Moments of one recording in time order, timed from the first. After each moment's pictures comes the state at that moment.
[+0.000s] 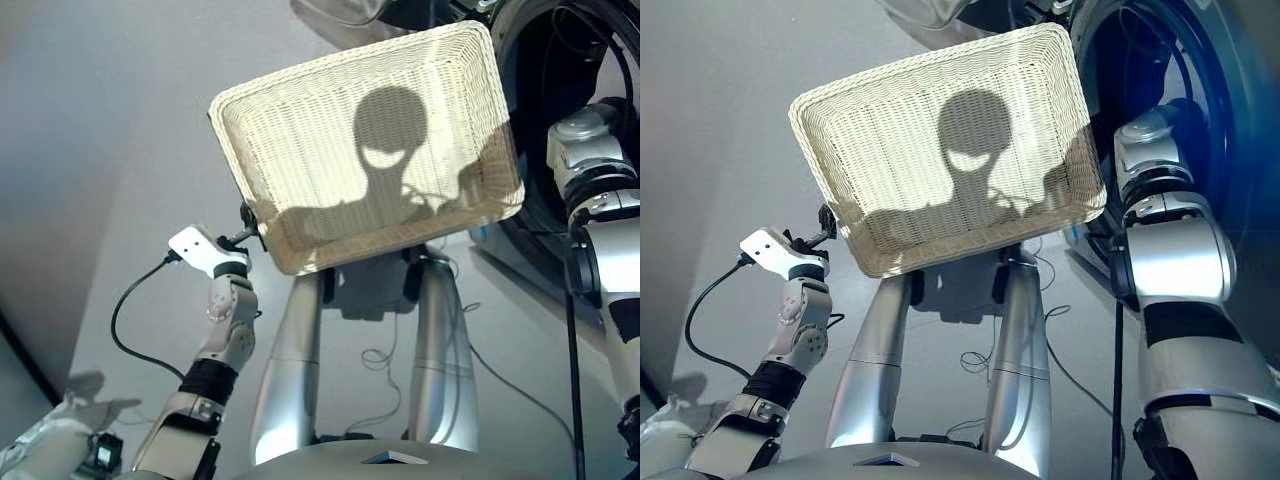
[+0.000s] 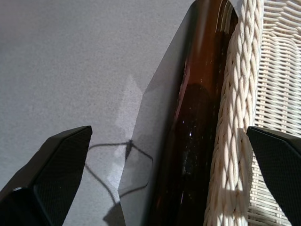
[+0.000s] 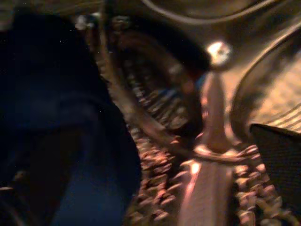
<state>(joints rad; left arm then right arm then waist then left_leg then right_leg) -0.23 0.25 -0.19 0.36 -0.77 -0.43 0.30 -1.29 -0.54 0.17 1.37 0.18 -0.07 -0.76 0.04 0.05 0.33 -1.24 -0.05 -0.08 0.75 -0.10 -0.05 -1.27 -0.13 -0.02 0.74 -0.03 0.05</state>
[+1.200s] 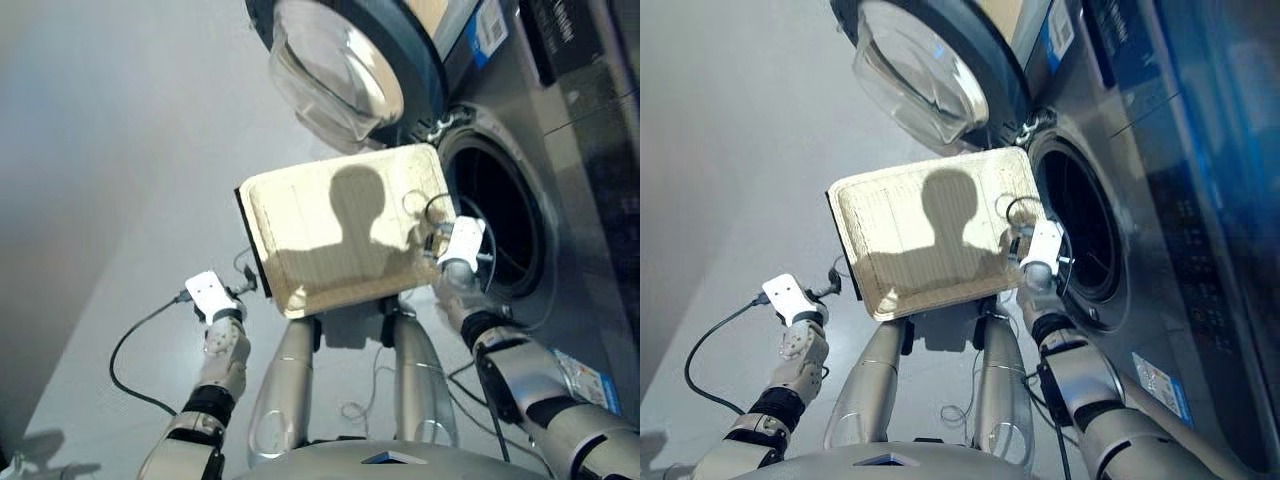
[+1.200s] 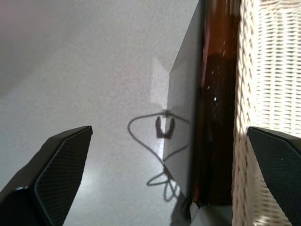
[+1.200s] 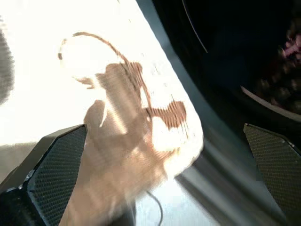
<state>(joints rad) -0.13 0.19 -0.12 0.92 -0.42 -0.37 0.20 -0.44 -0.16 0.16 1.18 0.39 -0.25 -0.28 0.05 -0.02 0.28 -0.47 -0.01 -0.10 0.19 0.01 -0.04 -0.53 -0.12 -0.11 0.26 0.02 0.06</state>
